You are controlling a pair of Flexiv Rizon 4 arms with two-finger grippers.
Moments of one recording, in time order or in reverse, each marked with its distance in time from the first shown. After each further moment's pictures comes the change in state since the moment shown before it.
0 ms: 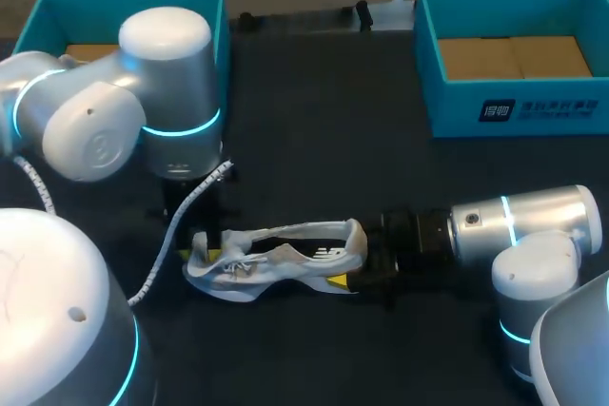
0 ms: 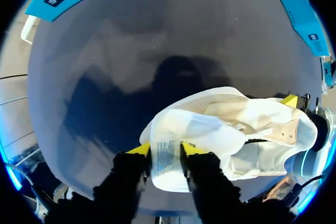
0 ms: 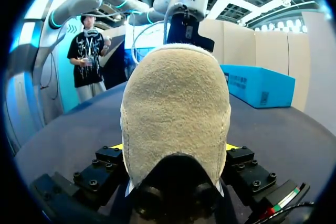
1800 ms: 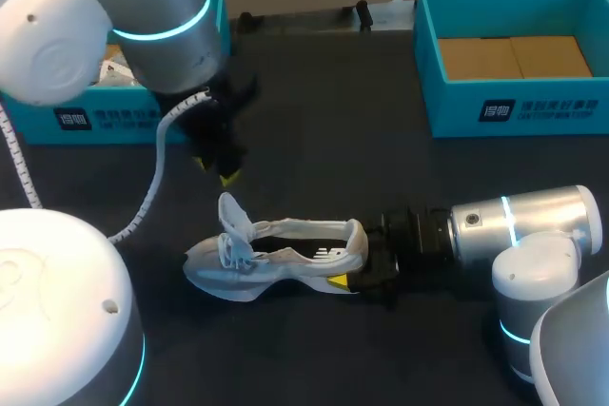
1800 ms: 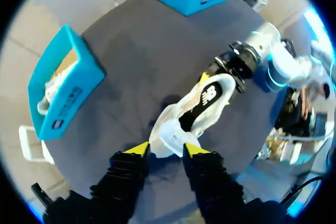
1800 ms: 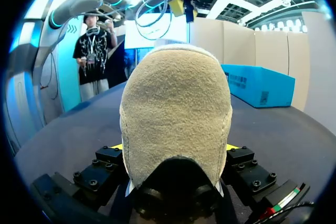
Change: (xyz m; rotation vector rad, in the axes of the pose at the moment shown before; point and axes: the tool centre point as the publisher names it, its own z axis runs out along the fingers) left arm 0.040 -0.001 -0.173 0.260 0.011 0.802; right arm 0.000 -0.001 0.000 0.001 0.000 0.001
